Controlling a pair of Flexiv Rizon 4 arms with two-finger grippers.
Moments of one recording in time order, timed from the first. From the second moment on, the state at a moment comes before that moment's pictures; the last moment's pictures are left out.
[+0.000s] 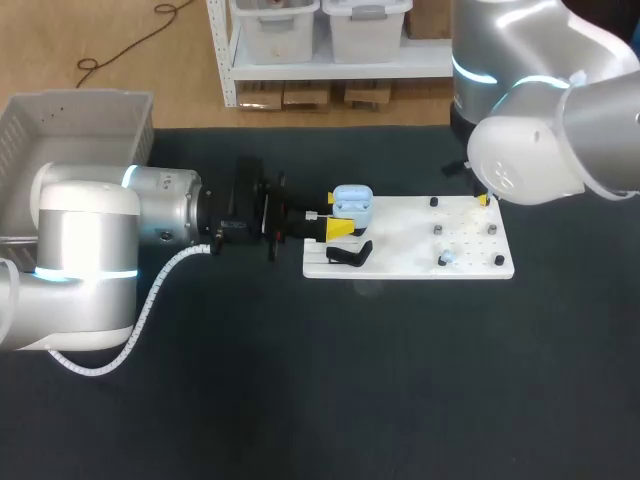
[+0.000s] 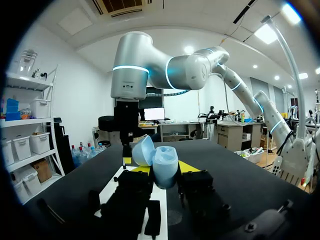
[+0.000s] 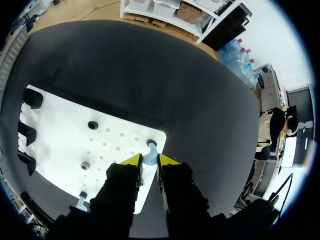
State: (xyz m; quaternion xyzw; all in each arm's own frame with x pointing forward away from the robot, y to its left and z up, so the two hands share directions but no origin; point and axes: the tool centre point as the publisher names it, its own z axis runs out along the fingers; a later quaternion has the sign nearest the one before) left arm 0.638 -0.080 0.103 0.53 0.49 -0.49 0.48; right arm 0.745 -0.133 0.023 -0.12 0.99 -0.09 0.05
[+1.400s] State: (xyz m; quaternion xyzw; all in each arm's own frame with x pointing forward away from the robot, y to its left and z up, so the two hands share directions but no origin) left arm 0.638 -0.080 0.103 0.53 0.49 -0.49 0.48; right arm 0.605 0.006 0.195 -0.13 0.99 -0.02 -0.03
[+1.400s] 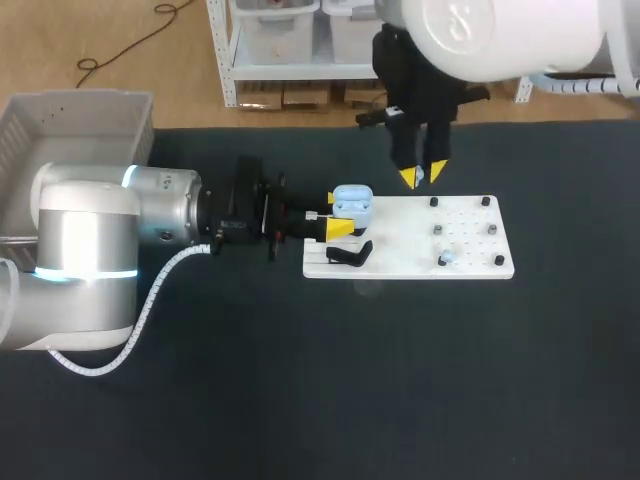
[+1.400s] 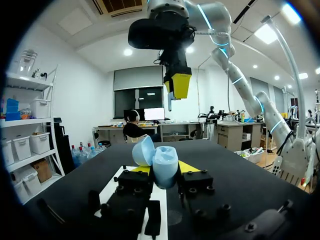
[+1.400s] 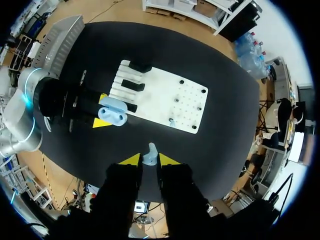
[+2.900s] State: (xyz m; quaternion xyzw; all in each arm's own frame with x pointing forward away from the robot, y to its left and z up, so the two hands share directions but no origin) left arm 0.638 -0.080 0.102 0.53 0.49 -0.49 0.48; right arm 0.618 0.068 0.171 0.02 1.00 0.01 -0.07
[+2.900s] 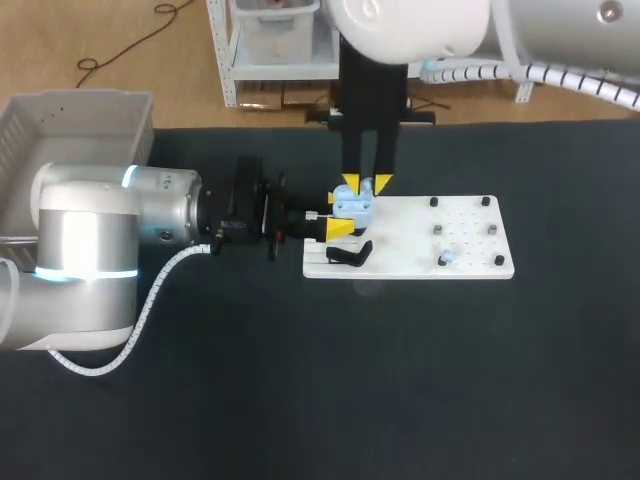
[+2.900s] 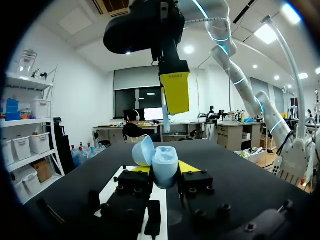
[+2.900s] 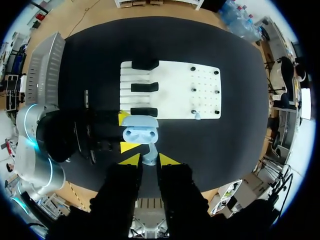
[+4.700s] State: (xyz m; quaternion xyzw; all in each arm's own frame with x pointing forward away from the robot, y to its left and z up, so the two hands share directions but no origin) left arm 0.638 -0.080 0.102 0.53 0.49 -0.49 0.48; right arm 0.624 0.070 0.149 0.02 1.00 -0.01 -0.09
